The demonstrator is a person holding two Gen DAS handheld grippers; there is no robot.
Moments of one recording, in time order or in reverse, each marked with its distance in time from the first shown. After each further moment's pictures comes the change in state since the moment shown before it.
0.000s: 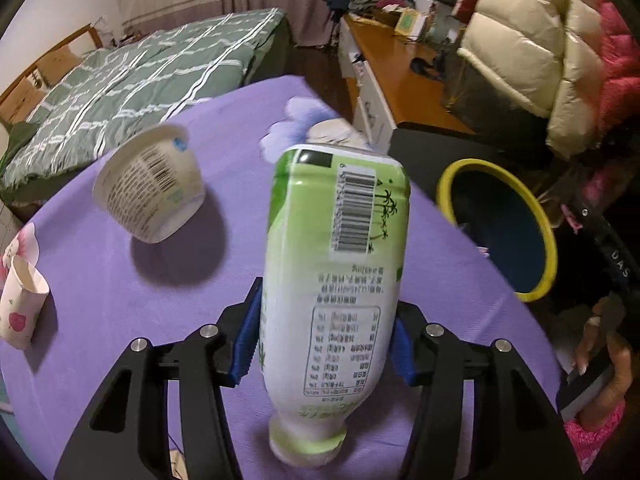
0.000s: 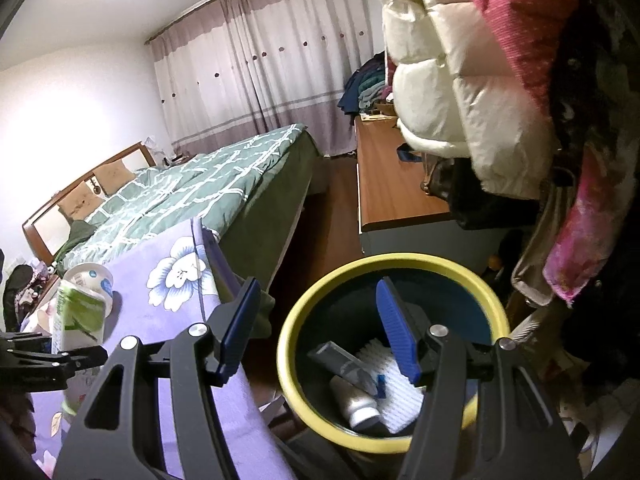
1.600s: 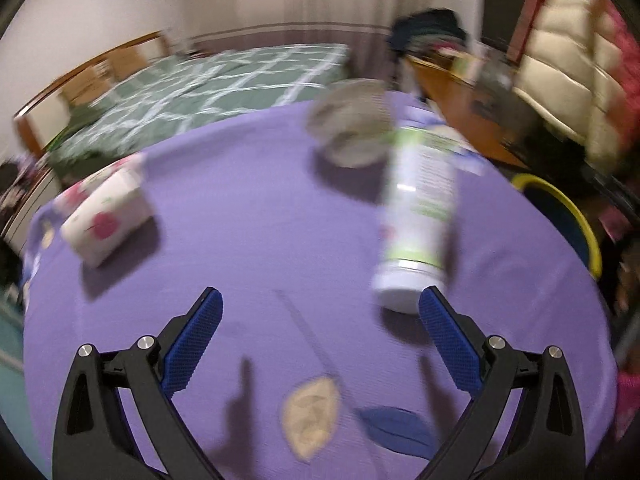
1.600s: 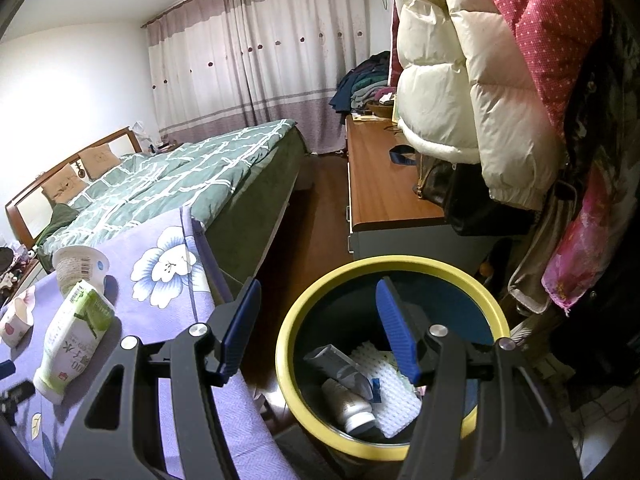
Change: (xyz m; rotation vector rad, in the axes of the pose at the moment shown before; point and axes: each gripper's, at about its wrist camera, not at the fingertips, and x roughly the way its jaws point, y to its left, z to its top) left arm -0.046 0.094 -0.101 -0.108 -0.153 0.149; right arm 0.020 0.030 -0.005 -0.057 0.015 -0.079
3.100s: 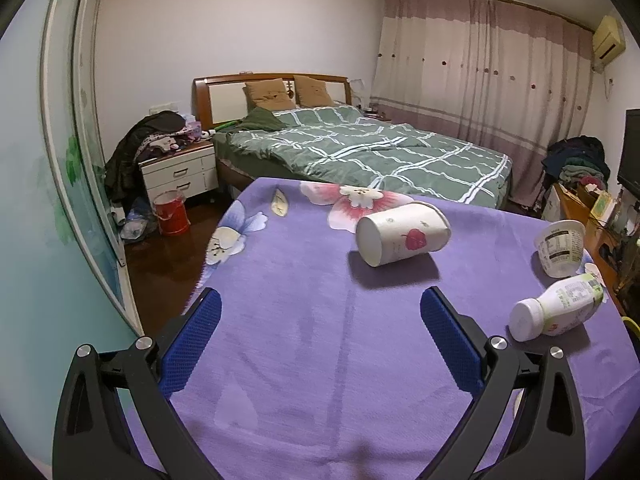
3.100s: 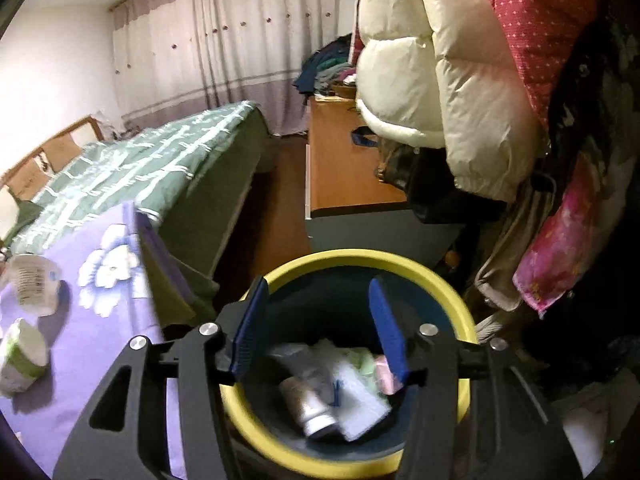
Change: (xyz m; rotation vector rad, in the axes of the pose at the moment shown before) left arm -0.110 0.144 -0.087 -0.466 -0.301 0.477; right arm 0.023 -0.024 0.008 0.025 0.068 -0.118
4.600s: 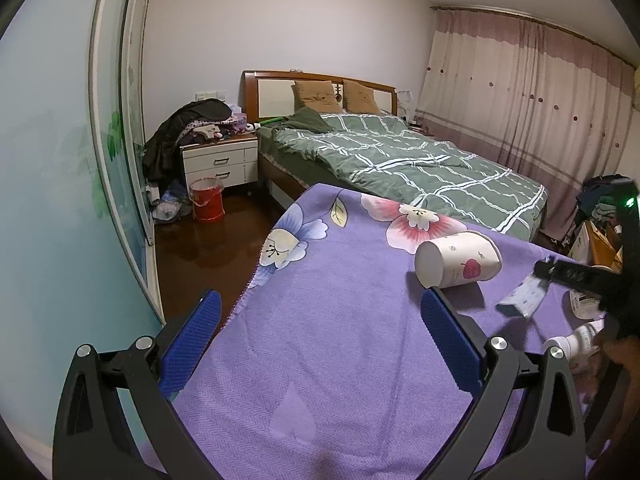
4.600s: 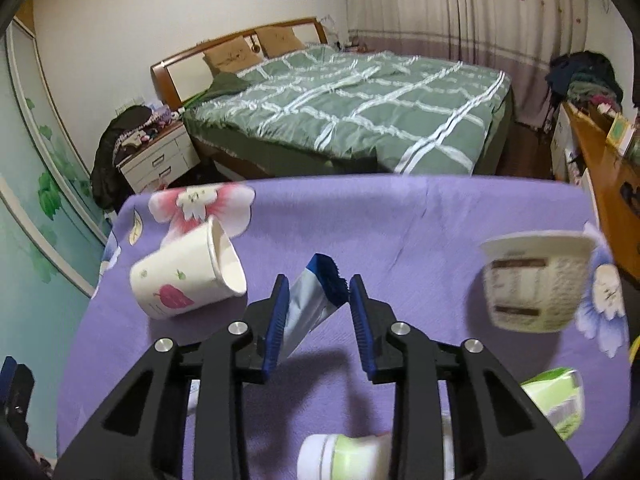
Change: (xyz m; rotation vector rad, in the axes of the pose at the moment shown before) left arm -0.003 0.040 0.008 -0.137 -0.014 0.129; right arm -0.030 0.407 -0.052 -0.478 0.219 0.619
